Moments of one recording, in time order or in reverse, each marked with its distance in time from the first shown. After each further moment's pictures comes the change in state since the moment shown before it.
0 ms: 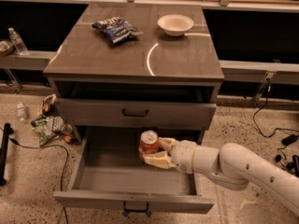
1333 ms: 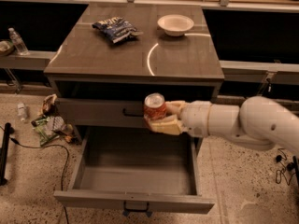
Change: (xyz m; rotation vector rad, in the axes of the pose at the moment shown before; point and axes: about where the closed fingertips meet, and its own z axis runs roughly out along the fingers) arm -0.140 -0.018 -0.043 -0.003 0.032 -0.129
